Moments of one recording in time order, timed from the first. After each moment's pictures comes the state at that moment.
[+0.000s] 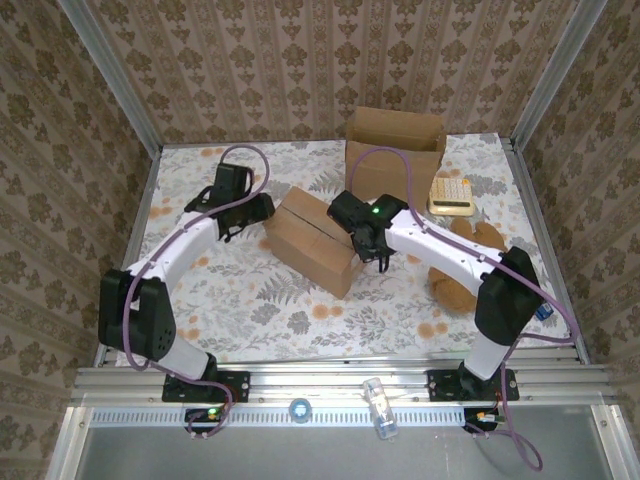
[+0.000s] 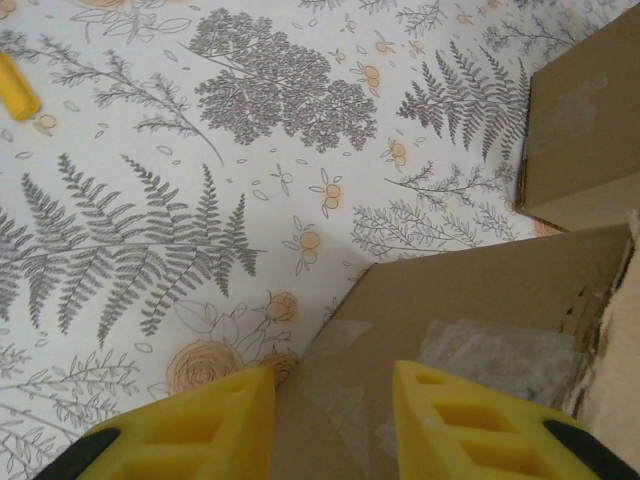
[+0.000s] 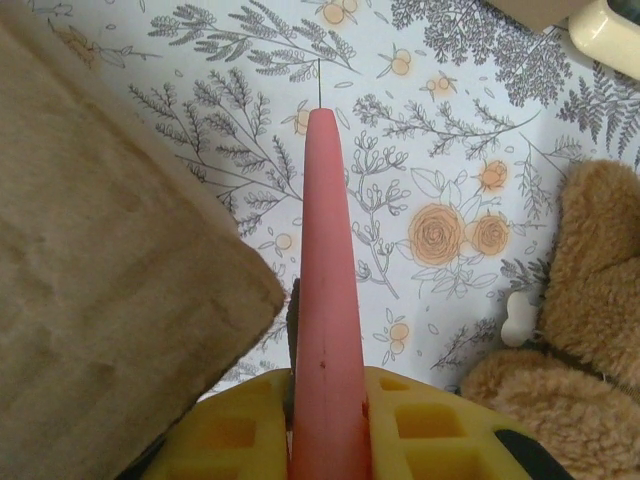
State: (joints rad) left arm -0.34 1.51 1.13 -0.46 0.10 -0.50; right arm 0.75 1.72 1.48 -1.16 0.44 0.52
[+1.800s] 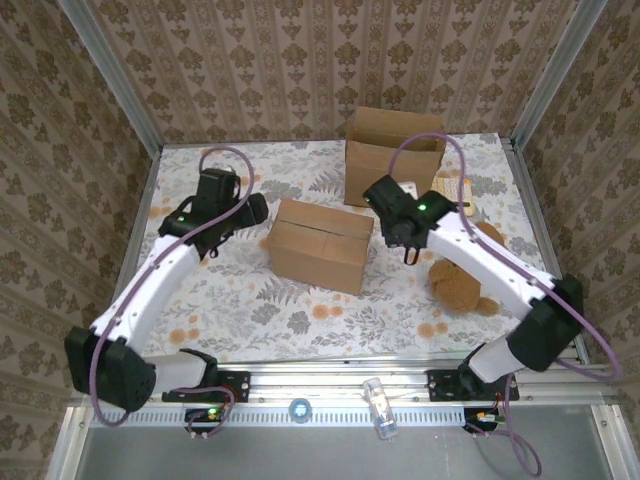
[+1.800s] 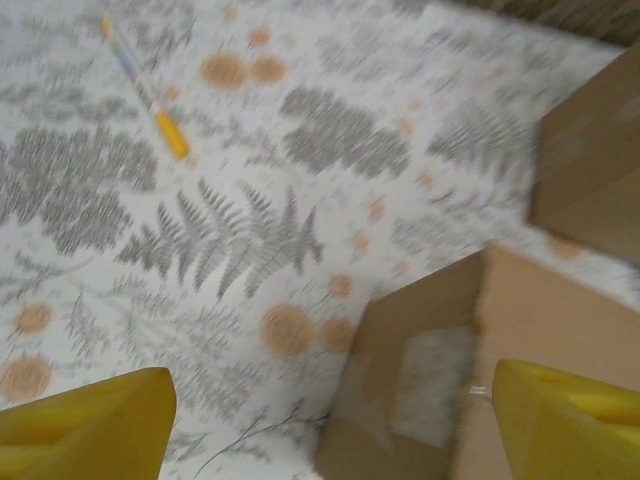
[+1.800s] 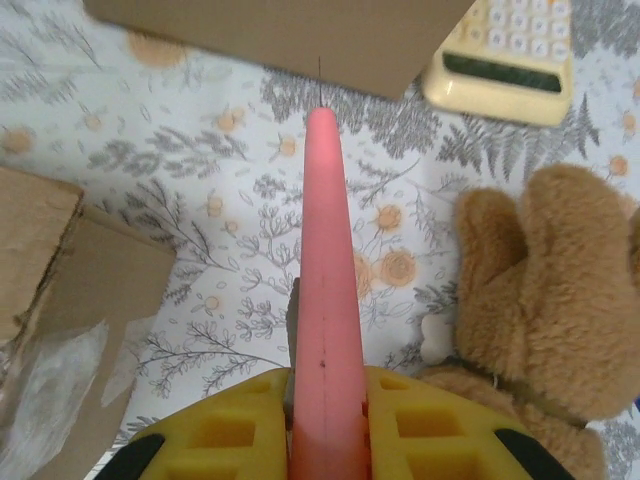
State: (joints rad) left arm -0.40 1.21 1.14 -0.64 -0.09 -0.48; right arm 0.62 1.44 1.38 -1.10 0.48 0.51
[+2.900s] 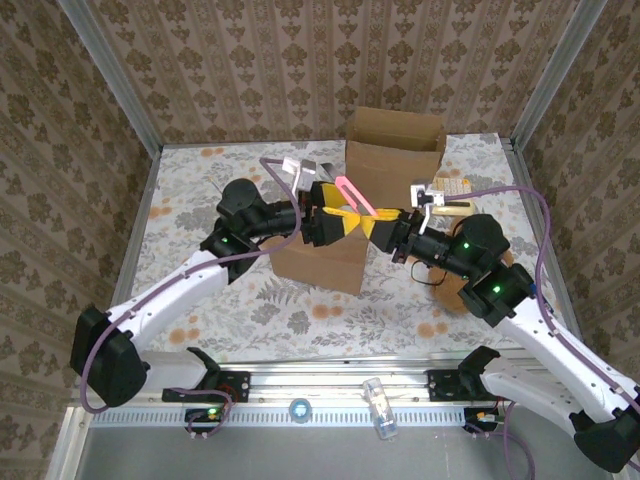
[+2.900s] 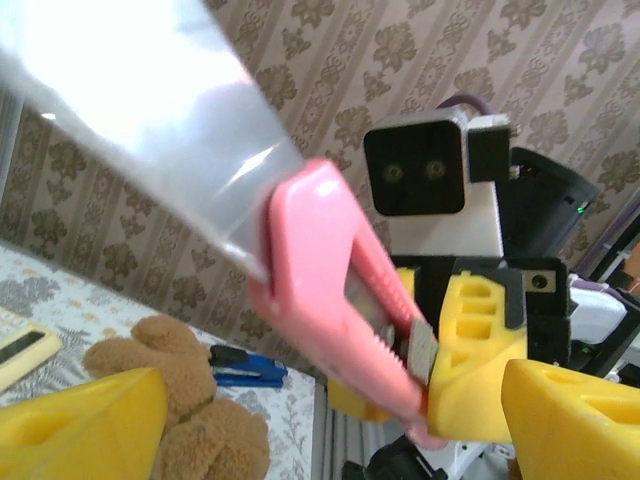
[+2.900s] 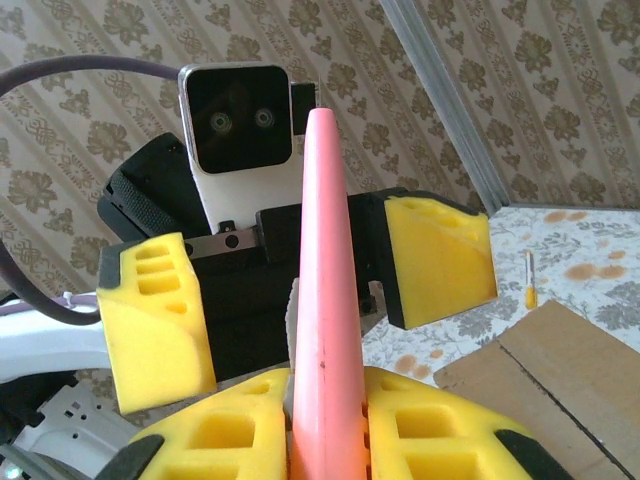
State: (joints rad) left arm -0.73 1.27 1.00 0.49 0.82 -0.60; right arm 0.58 0.84 0.83 0.12 -0.44 0.58
